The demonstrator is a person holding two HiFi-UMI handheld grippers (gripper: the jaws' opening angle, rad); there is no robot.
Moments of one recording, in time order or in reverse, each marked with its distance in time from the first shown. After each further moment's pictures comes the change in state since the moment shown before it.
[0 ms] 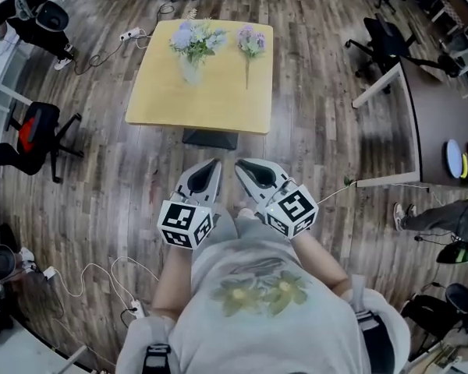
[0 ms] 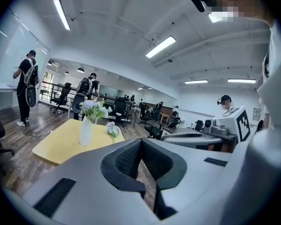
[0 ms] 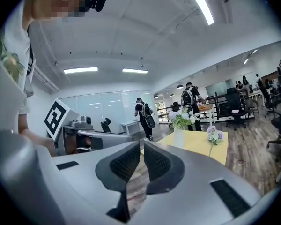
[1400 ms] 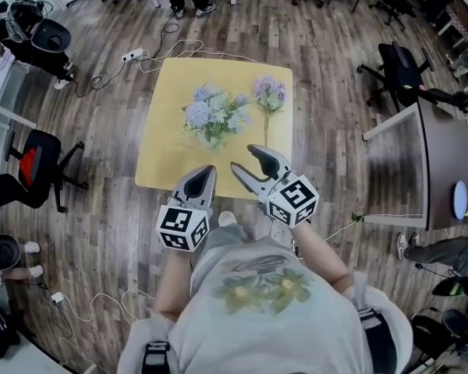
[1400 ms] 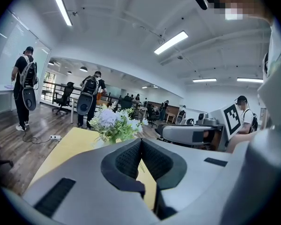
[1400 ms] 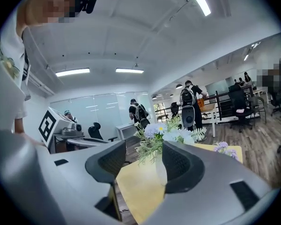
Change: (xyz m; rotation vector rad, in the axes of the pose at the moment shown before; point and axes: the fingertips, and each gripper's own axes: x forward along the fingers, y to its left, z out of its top) left arm 0.197 0.228 0.109 -0.003 0.020 0.048; right arm 0.246 -0.221 0.102 0.026 -0.020 0.016
